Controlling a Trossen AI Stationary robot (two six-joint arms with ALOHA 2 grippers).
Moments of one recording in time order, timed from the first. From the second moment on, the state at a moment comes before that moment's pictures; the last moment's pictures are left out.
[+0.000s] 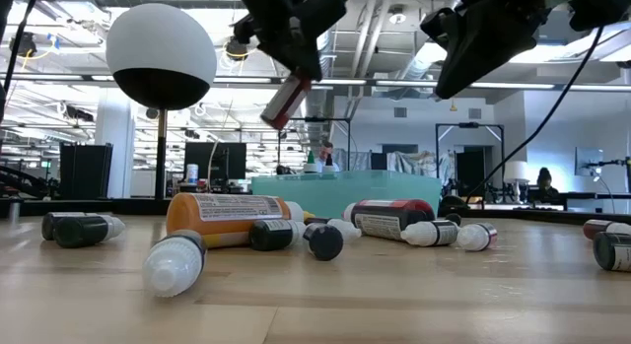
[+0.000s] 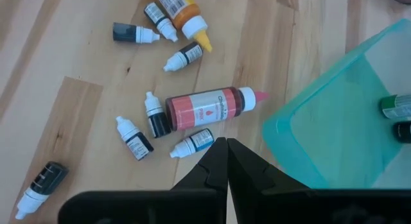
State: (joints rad) left arm -0.15 1.73 1.45 -0.66 -0.82 -0.42; right arm 0.42 1.49 1.07 -0.63 0.31 -0.02
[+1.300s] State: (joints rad) left arm -0.19 1.68 1.40 -0.91 -1.13 -0.60; right arm 0.54 1.49 1.07 -0.72 0.32 0.10
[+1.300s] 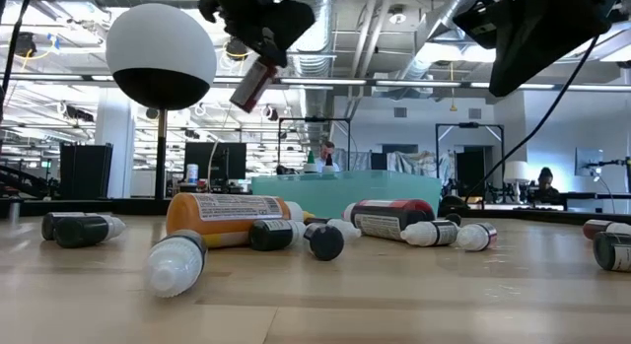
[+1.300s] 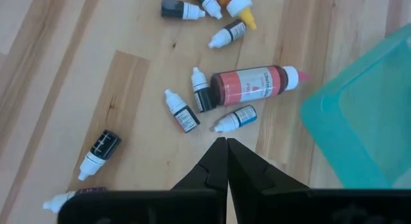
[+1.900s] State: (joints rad) left arm -0.31 1.65 1.40 -1.14 -1.25 -0.89; right arm 0.54 1.49 1.07 -0.69 0.32 0.10
